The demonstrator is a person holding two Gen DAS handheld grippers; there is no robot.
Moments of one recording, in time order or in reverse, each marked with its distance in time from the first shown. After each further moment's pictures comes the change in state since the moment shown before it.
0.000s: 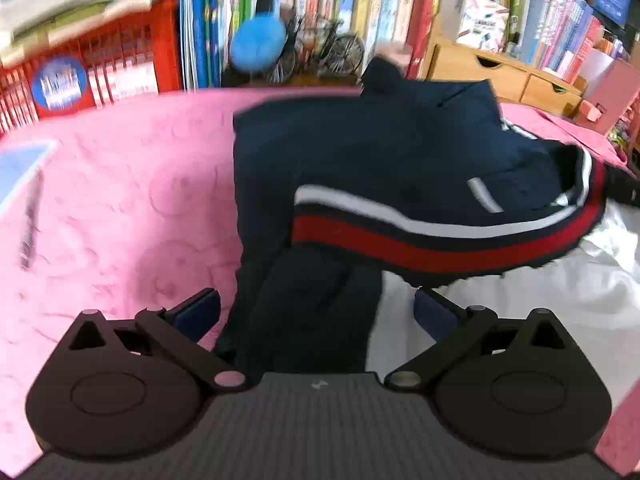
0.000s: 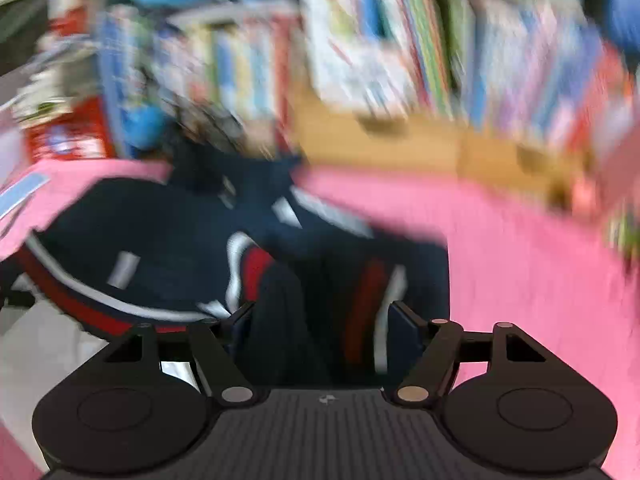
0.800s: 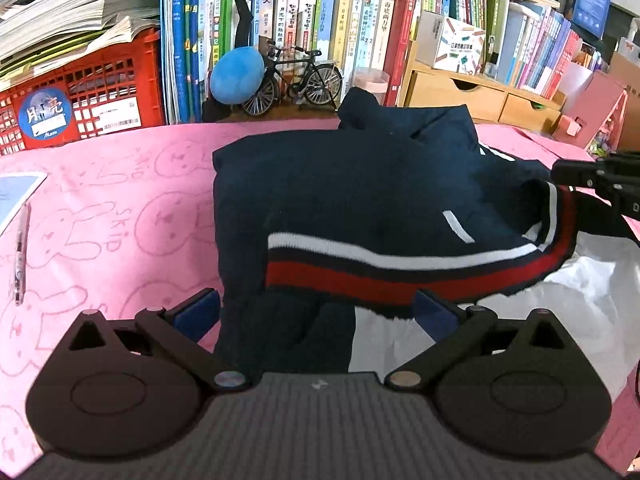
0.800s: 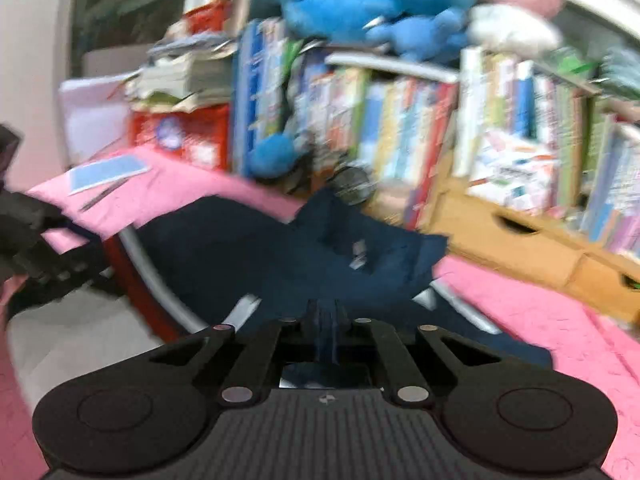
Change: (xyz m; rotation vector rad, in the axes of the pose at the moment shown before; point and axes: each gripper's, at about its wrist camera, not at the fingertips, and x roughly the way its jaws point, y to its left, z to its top) left arm 0.012 0.002 0.006 -0.007 -0.017 -0.052; right arm 0.023 0.070 0.022 -0.230 -0.044 0.268
